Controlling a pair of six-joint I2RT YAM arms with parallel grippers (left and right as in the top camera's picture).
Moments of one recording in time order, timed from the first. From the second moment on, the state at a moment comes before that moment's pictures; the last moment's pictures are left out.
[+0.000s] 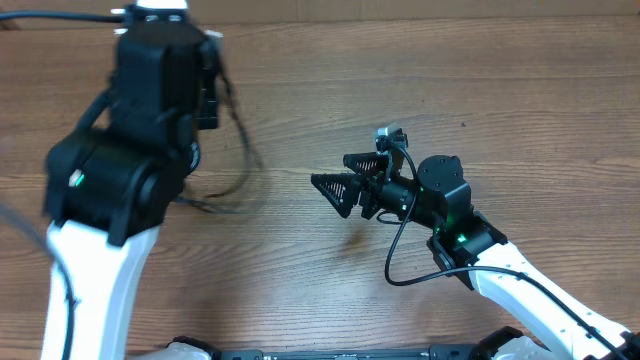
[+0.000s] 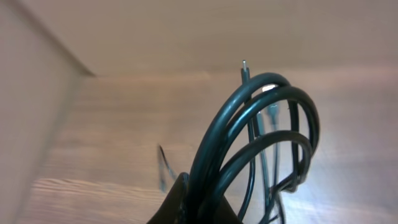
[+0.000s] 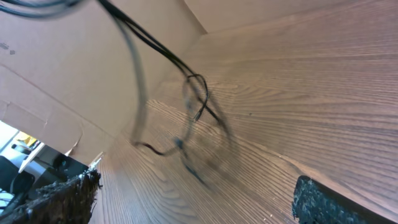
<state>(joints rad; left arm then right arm) -0.36 1.46 1.99 -1.24 -0.47 -0.16 0.51 1.28 0.63 0.39 -0.51 0.55</state>
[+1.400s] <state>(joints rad) -0.30 2.07 2.04 -1.35 -0.07 -0.28 0.37 1.28 0.63 0.12 -0.48 0.47</state>
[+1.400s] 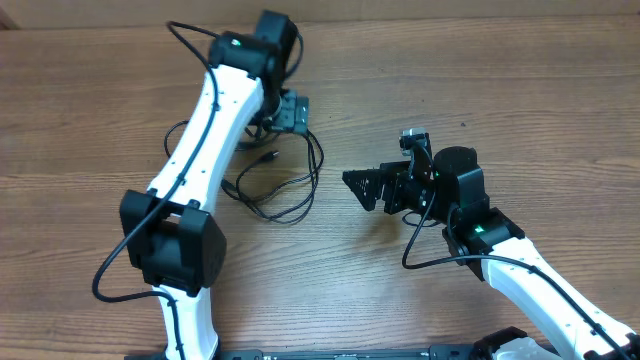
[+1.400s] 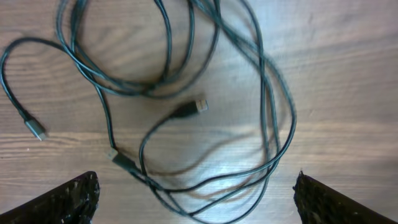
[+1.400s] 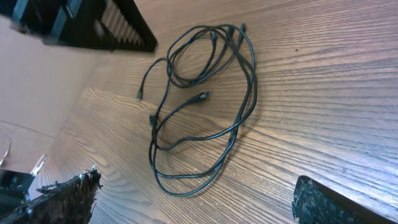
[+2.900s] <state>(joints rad) -0.06 2.07 2.11 -1.34 0.06 -0.32 0.47 2.03 1.32 0.12 -0.33 -0.08</state>
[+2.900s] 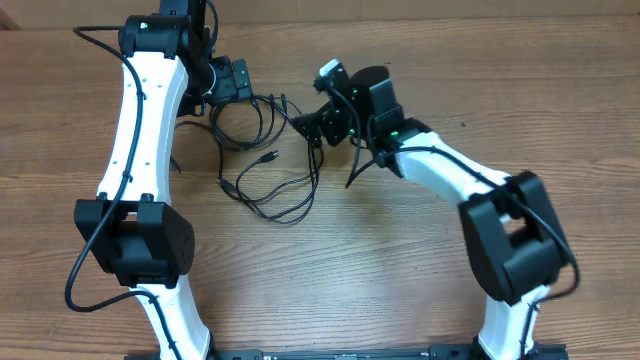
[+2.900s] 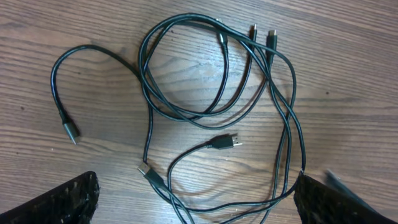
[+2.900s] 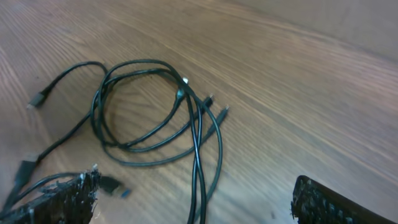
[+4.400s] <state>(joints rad) -0.07 2.07 2.11 -1.34 0.06 -0.32 0.49 2.31 1.33 0.41 -0.33 0.06</state>
